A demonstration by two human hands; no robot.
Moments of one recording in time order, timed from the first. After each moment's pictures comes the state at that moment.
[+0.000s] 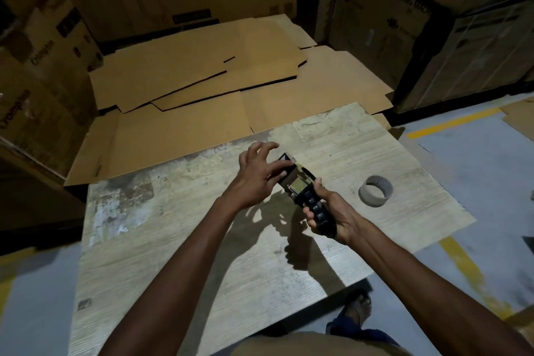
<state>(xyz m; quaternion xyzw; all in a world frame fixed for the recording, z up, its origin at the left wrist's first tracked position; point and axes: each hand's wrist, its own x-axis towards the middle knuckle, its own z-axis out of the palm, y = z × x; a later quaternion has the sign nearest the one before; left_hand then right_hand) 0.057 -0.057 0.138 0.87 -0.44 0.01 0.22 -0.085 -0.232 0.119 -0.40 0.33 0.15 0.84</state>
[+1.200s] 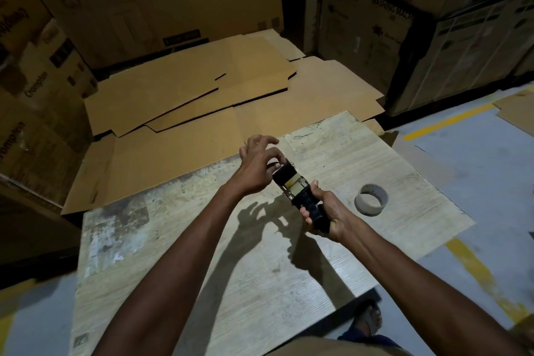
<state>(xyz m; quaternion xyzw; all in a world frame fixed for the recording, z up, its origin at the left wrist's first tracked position) 0.097 -0.110 0.167 0.86 -0.43 -0.02 0.27 -0.060 -0.253 0.127 -0.38 0.37 0.13 0.83</state>
